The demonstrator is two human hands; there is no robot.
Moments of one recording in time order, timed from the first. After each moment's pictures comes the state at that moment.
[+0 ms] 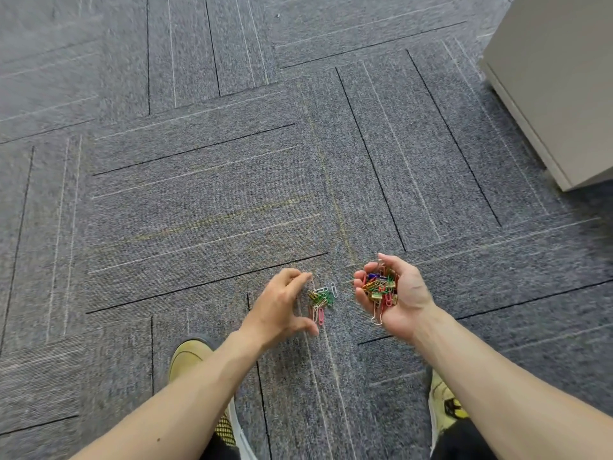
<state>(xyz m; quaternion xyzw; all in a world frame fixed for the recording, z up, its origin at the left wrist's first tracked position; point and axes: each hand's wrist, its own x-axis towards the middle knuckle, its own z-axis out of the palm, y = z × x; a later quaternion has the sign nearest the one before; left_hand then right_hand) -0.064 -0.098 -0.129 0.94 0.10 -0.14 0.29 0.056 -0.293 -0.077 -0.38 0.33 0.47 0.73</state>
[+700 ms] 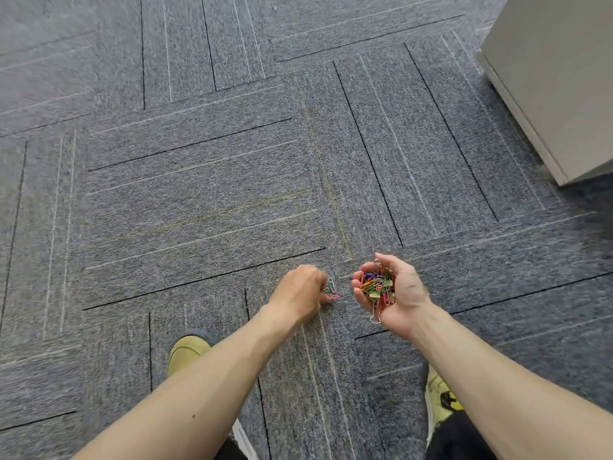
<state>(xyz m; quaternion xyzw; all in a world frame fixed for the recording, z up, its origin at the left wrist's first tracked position) -0.020 -0.131 -0.117 0.94 0.11 -0.20 0.24 0.053 -0.298 -0.085 -0.42 0.32 0.47 0.71</state>
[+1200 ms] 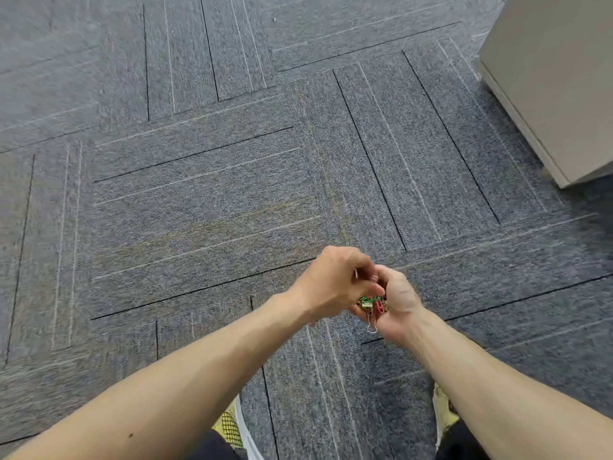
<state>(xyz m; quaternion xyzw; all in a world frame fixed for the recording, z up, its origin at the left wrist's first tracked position) 0.013 -0.147 -0.042 0.91 0.00 -0.11 0.40 0.046 -0.283 -0.089 -0.45 0.31 0.48 0.69</state>
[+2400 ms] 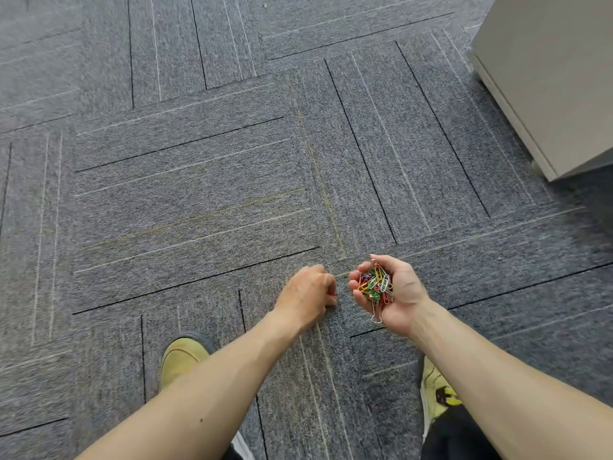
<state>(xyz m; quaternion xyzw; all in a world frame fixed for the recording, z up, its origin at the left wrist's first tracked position) -0.021 -0.147 -0.125 0.95 0.07 -0.16 0.25 0.056 -0.303 -0.088 -0.41 0.31 0.49 0.70</state>
